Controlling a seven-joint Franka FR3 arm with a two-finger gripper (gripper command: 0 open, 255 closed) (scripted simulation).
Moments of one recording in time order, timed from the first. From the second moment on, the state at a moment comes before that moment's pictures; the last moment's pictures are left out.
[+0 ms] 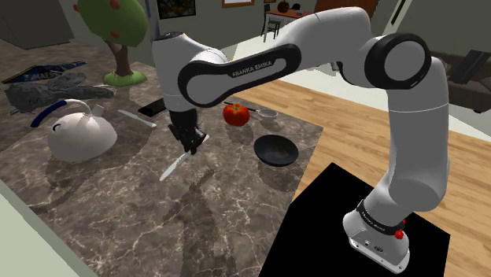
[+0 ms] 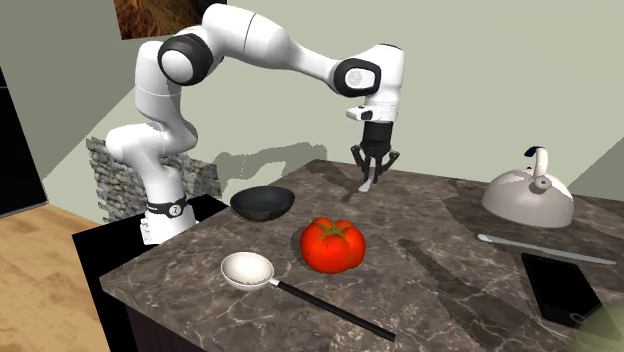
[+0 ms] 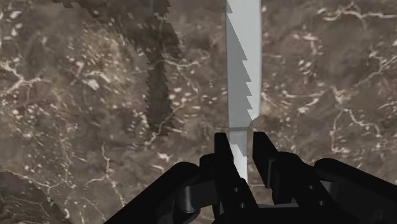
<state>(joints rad) 0.04 0.54 0.72 -1.51 -0.34 1.86 2.07</state>
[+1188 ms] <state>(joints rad) -0.21 0.15 0.78 -1.84 -0.10 1.89 1.87</state>
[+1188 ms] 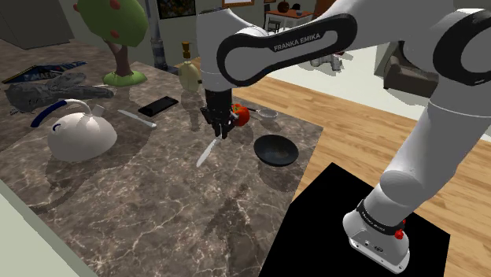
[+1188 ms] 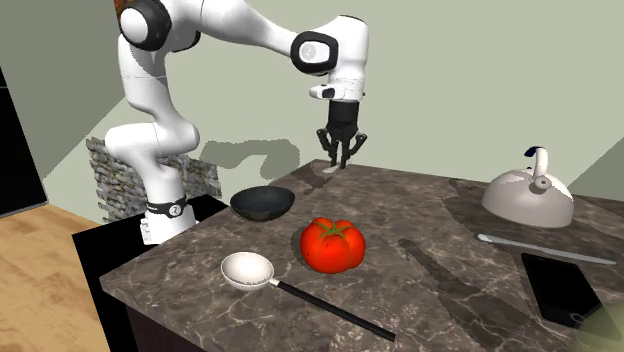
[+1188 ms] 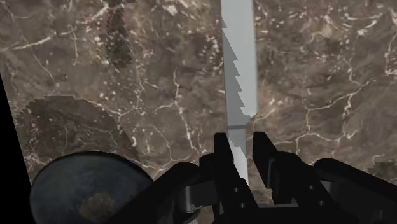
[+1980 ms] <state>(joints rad) -0.31 -0.34 0.60 -2.27 0.19 1.91 1.45</state>
